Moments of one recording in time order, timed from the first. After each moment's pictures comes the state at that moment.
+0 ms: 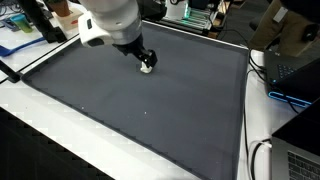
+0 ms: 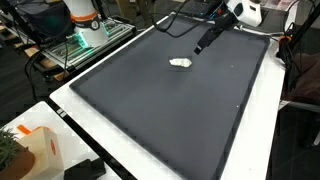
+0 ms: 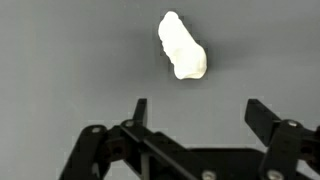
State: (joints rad) arm 0.15 0.74 0.03 -1.32 -0.10 1.65 0.28
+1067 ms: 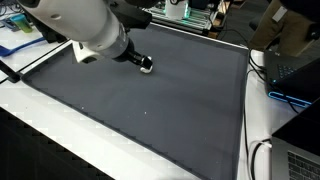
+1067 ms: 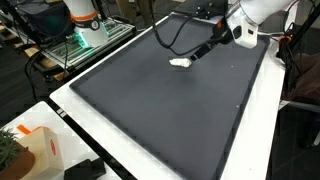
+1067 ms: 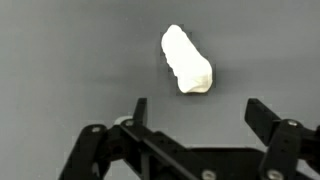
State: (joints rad) arm 0.11 0.93 0.02 -1.05 -0.02 1.42 0.18
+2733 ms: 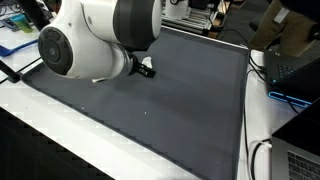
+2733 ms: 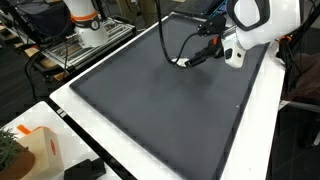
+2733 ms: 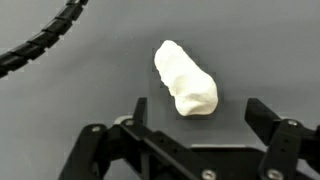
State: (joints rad) arm 0.11 1.25 0.03 -0.63 0.00 1.12 0.23
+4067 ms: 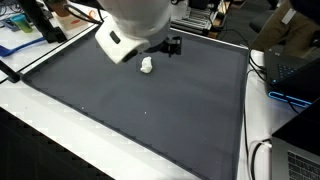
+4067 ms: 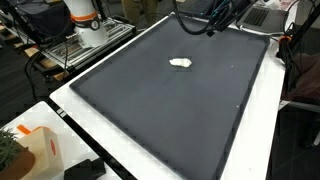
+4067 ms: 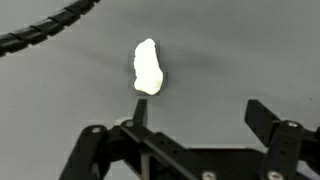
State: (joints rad) arm 0.25 1.08 0.06 -0.61 -0.10 1.10 -0.06
